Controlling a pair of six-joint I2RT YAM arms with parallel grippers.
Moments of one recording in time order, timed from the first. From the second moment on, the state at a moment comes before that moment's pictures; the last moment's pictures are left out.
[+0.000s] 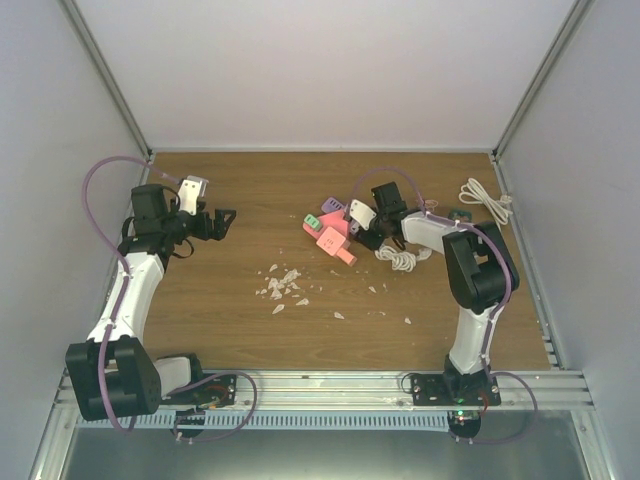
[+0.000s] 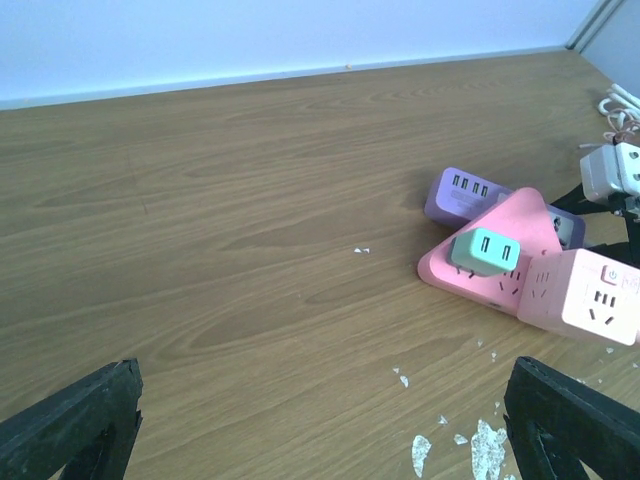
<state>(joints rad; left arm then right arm) 0.14 1.20 0.91 -0.32 0.59 0.15 0.37 1.93 1.18 -0.23 -0.16 -0.67</state>
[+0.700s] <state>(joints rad) 0.14 1.17 0.88 -0.42 0.72 0.41 0.54 1.84 1.06 -0.24 -0.30 -0.66</state>
